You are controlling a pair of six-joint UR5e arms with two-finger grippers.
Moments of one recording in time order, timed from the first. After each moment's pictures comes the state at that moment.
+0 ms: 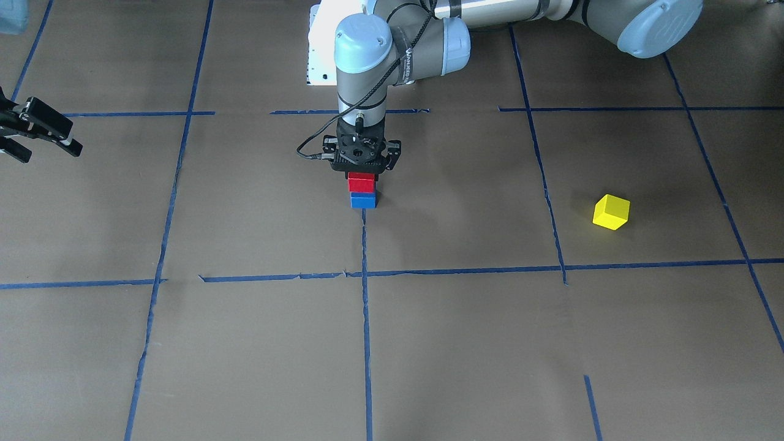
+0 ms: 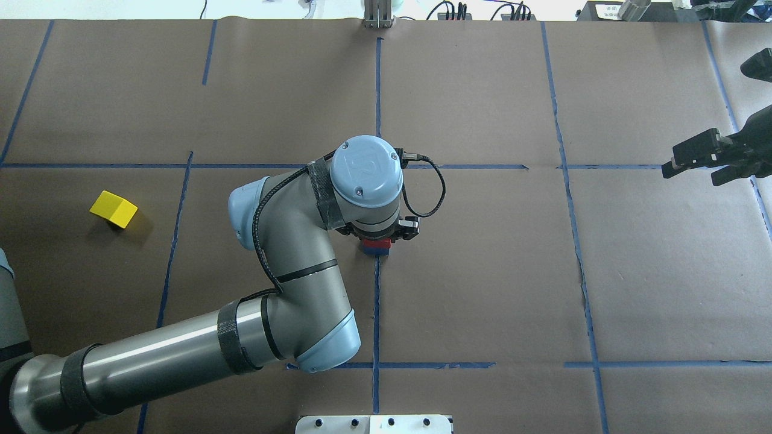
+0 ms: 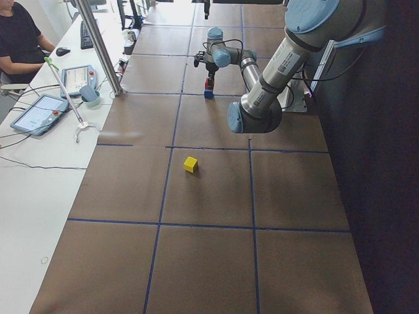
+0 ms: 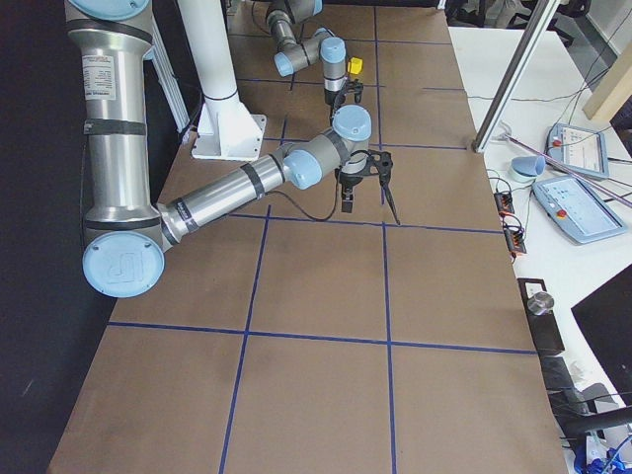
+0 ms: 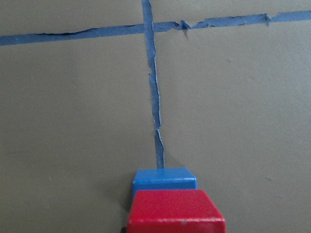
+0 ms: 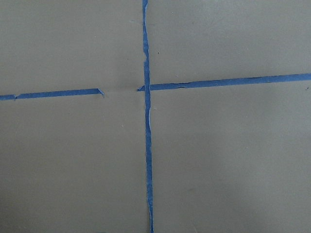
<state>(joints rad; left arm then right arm) -0.45 -2.46 -1.51 -1.55 -1.79 -1.18 1.15 -1.56 2.03 -1.44 2.40 0.76</state>
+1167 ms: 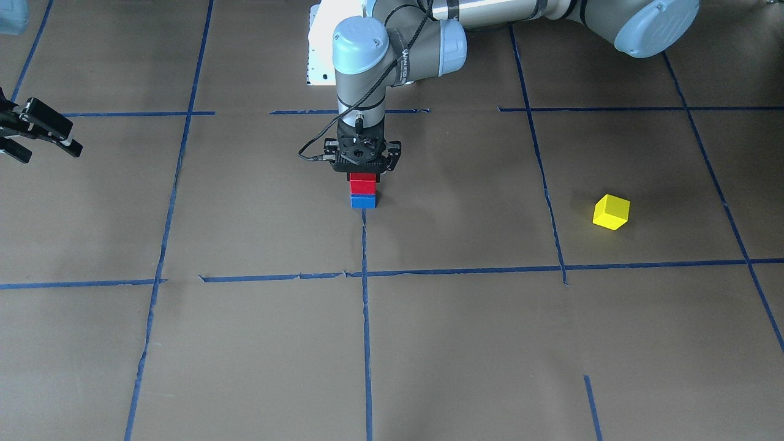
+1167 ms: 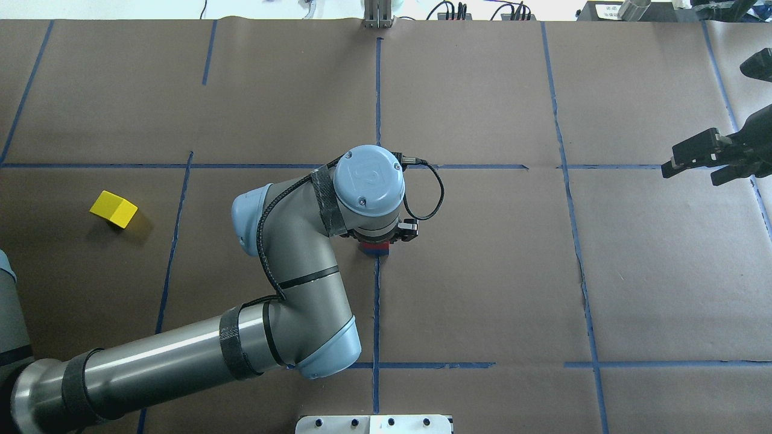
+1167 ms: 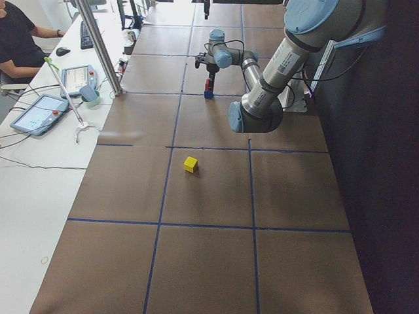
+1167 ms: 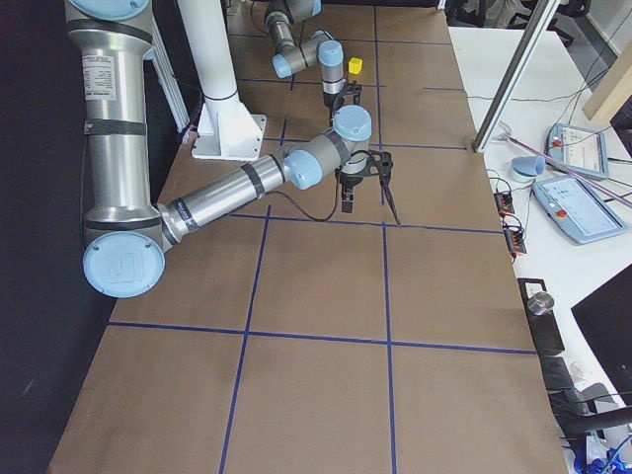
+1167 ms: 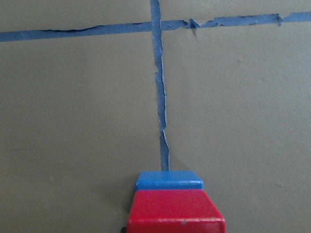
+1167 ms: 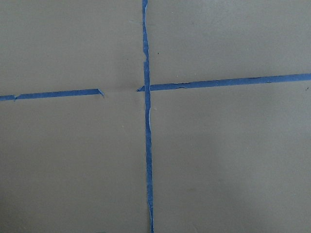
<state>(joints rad) -0.44 -2.46 -1.50 -1.56 -1.76 -1.20 1.15 -1.56 2.03 -1.44 2.40 0.76</state>
